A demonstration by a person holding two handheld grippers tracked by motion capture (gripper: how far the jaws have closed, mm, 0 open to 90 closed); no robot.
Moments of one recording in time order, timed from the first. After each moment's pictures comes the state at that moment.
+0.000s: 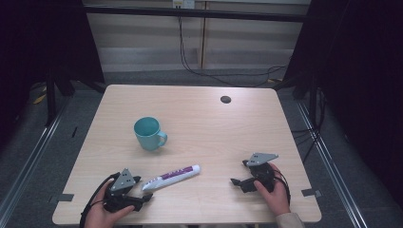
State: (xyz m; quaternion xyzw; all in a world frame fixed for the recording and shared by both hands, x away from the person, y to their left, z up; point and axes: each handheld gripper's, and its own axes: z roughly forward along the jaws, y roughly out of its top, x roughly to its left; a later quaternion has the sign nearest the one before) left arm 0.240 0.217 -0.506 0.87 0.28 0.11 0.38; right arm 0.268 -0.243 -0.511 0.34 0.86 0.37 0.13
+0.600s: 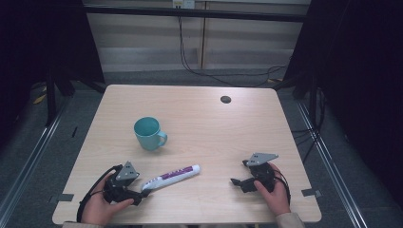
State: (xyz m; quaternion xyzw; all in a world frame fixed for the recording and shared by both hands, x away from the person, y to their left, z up) left arm 0.258 0.211 -0.481 0.90 0.28 0.09 0.32; right arm 0.268 -0.243 -0.511 0.34 0.86 0.37 0.13
